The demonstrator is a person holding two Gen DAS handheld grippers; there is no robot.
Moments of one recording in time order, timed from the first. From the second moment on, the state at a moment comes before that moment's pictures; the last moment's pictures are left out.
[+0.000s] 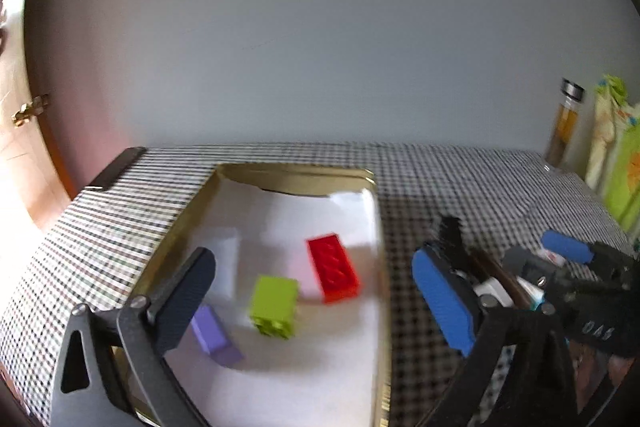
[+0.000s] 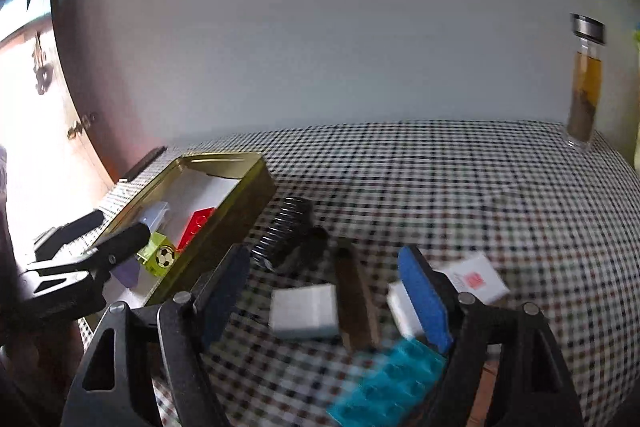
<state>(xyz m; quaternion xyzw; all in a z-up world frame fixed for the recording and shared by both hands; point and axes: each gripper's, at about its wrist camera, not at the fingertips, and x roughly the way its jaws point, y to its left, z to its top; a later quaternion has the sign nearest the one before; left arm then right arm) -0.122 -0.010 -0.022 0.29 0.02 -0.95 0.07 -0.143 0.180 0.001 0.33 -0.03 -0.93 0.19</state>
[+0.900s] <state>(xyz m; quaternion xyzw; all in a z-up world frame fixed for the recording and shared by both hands) -0.127 0.005 -0.027 0.31 0.02 -0.95 0.05 -0.145 0.160 -0.003 0.34 0.01 -0.93 0.16</state>
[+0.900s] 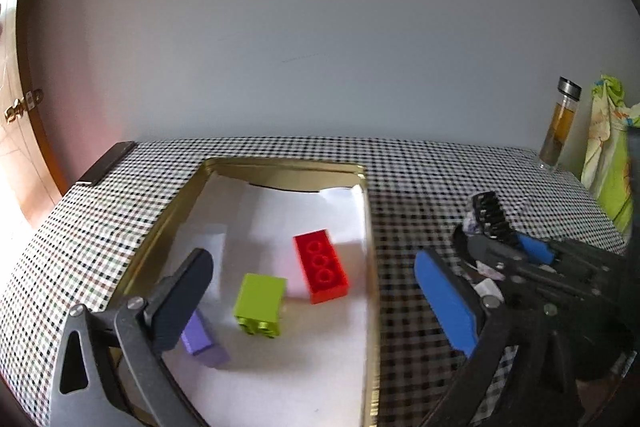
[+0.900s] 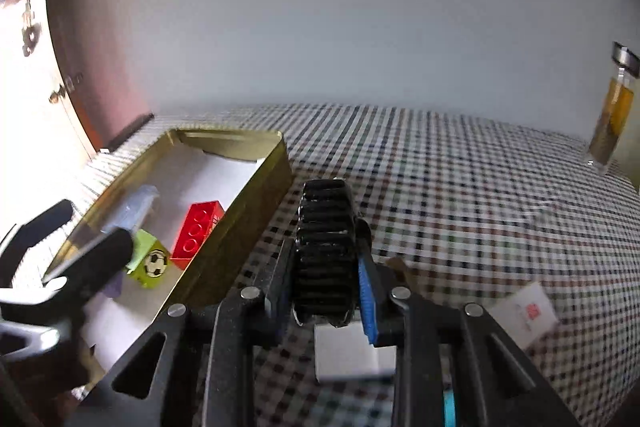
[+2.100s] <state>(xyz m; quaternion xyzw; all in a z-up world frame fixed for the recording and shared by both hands) -0.164 0.111 -0.095 0.42 -0.04 -0.90 -0.11 -0.096 0.259 -0.018 0.27 -0.05 -0.96 0.05</state>
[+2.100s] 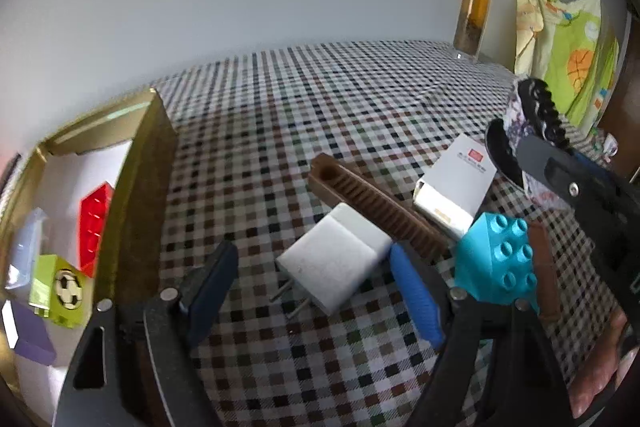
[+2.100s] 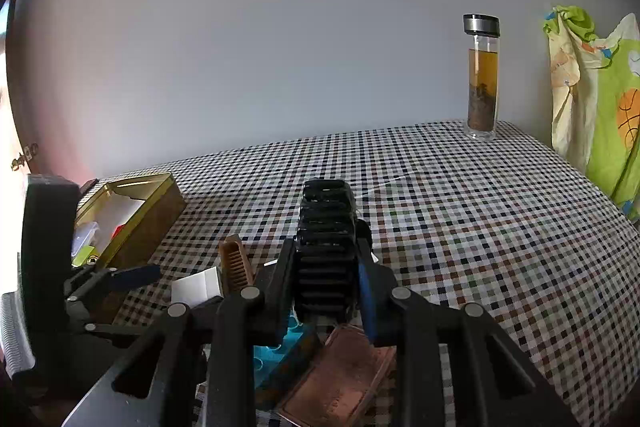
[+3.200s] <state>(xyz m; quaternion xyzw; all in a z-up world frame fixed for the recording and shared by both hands) -0.126 0.092 -0.067 0.30 -0.03 -0.95 -0.03 -0.106 0.257 -0.026 0.30 -0.03 -0.95 0.03</state>
